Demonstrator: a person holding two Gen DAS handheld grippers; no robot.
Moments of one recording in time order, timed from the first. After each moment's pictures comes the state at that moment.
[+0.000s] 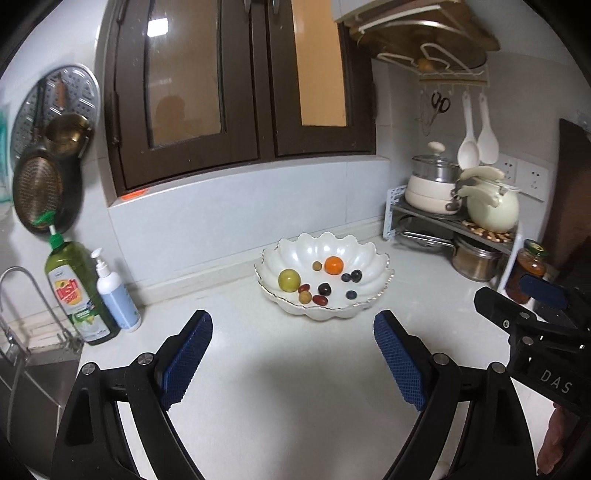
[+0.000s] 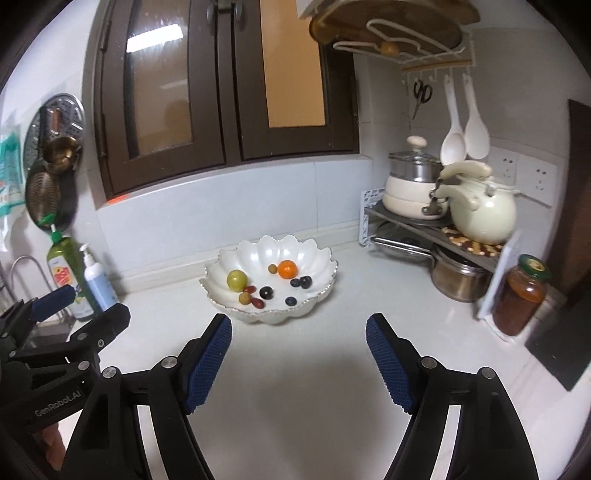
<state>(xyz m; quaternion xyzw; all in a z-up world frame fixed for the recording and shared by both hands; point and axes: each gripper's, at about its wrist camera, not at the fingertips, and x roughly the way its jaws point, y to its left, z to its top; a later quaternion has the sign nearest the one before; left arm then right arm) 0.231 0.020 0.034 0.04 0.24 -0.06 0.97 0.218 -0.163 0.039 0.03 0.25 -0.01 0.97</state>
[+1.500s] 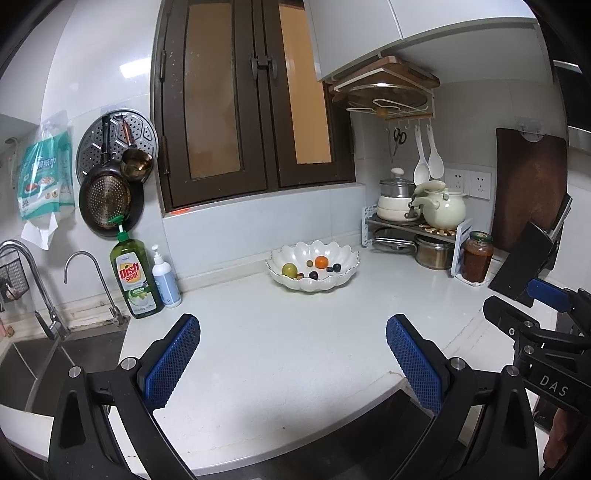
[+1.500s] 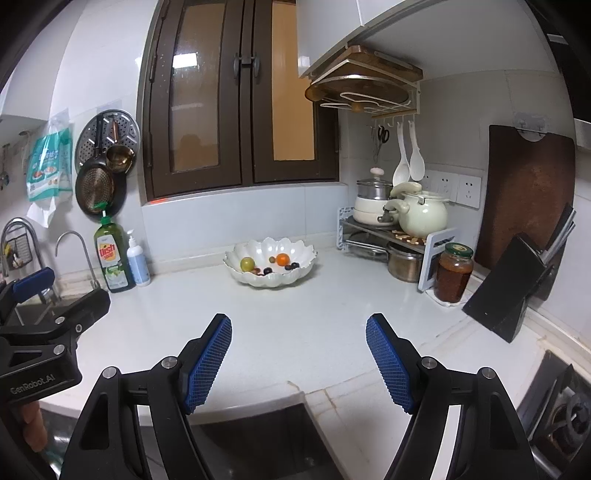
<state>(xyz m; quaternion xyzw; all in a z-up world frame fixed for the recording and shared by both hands) -0.003 0.028 0.056 0.05 0.18 -0.06 0.98 -0.017 -0.163 0.055 0.01 0.20 -0.02 0.98</state>
